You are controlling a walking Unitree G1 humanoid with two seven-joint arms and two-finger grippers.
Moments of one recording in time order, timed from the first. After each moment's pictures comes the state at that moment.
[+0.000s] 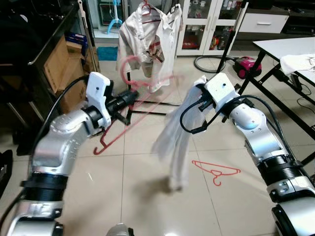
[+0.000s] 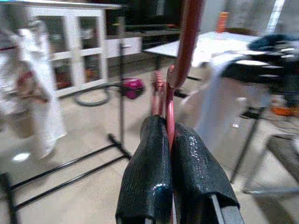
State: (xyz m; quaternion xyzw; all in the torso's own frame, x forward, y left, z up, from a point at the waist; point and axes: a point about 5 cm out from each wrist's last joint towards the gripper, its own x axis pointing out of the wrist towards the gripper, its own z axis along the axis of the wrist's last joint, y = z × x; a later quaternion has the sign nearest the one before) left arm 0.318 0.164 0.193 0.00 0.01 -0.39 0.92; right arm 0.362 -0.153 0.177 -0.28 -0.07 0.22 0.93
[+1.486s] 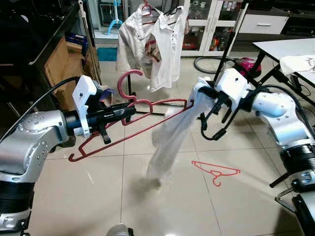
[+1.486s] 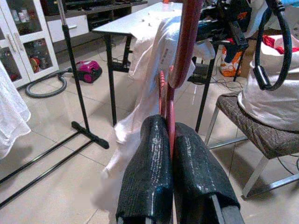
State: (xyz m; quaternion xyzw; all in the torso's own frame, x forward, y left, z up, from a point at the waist) left arm 0.286 0.188 0.210 0.05 0.06 -0.49 0.87; right arm 0.354 -0.178 0.208 -0.33 -0.05 0.39 0.86
